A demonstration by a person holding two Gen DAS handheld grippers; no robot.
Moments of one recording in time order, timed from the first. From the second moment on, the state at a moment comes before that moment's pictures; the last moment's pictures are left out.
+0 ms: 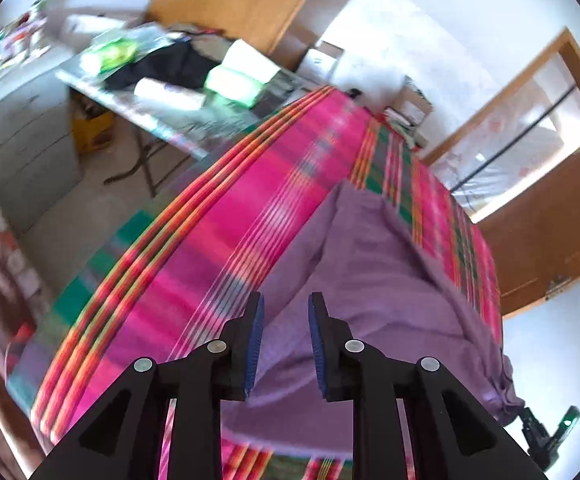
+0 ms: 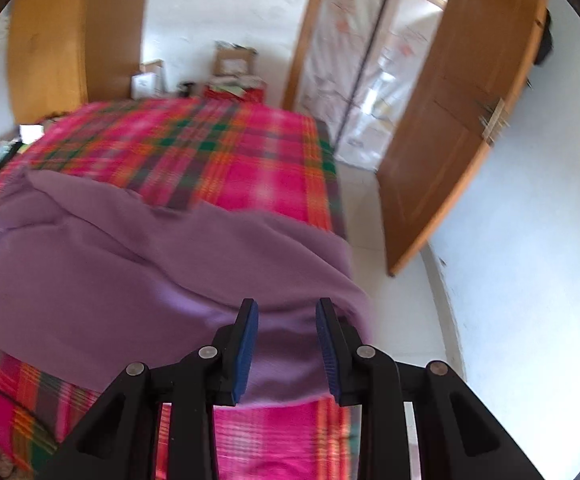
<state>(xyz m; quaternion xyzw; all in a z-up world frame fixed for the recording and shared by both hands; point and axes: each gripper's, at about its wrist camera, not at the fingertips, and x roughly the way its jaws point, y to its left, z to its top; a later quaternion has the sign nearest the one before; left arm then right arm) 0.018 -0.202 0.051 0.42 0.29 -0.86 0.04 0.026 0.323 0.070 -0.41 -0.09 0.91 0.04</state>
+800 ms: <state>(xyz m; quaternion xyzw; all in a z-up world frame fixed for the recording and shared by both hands) -0.154 -0.192 0.009 0.50 0.29 -0.81 -0.10 -0.092 0.116 0.031 -0.43 -0.16 0.88 -0.15</state>
